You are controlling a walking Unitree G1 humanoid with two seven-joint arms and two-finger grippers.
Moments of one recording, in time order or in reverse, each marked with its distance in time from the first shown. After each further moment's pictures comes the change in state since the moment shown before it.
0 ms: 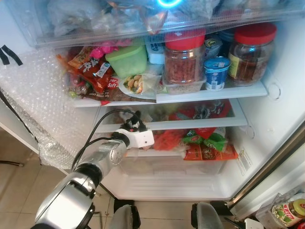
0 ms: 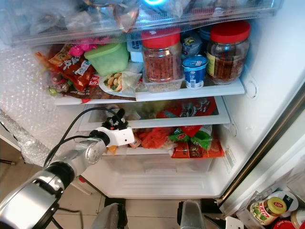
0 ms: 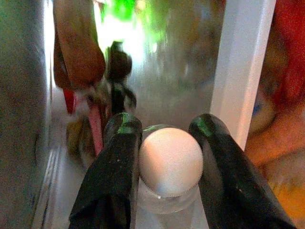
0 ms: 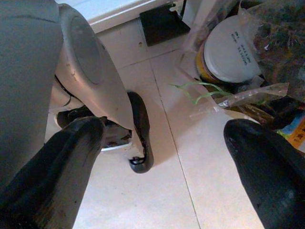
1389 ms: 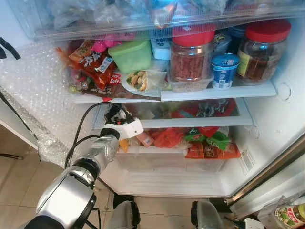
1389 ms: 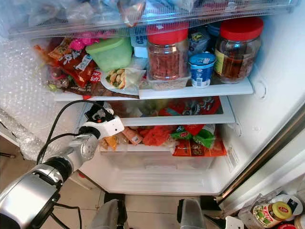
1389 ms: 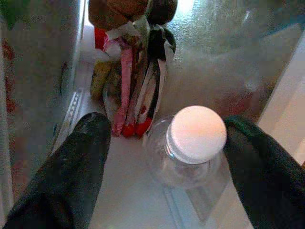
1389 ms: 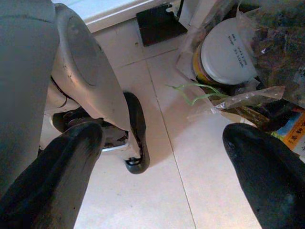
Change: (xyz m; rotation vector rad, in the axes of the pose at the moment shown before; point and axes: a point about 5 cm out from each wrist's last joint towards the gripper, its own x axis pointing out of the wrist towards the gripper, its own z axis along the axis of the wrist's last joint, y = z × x) left arm -0.003 0.018 -0.021 -0.121 0.123 0.213; right arm 0.000 0.000 0.001 0.008 -0.006 -0.002
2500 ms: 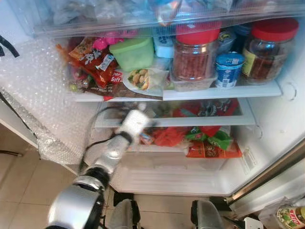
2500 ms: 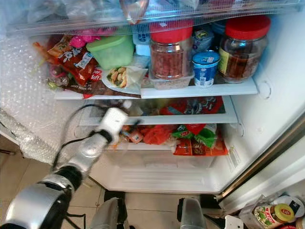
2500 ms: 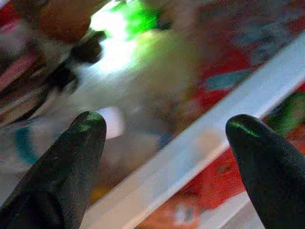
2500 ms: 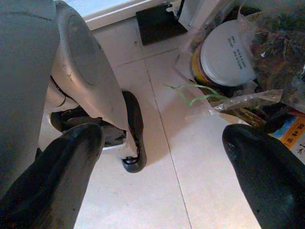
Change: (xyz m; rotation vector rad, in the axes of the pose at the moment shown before) left arm -0.005 -0.012 0.042 -0.791 -0.236 -0.269; right arm 0.000 0.001 0.002 -0.018 -0.006 0.003
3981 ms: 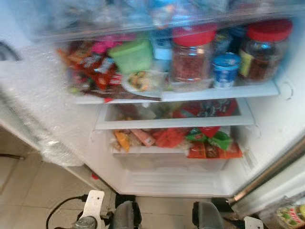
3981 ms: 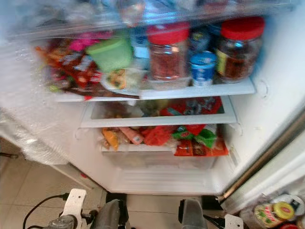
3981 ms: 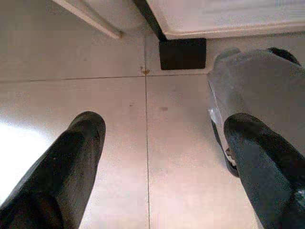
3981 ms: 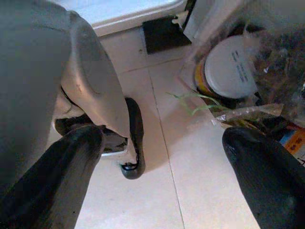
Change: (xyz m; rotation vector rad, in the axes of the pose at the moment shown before) left arm -0.189 -0.059 -0.171 -0.485 1.057 0.324; right arm 0.000 -0.002 0.001 -0.056 -0.004 0.003
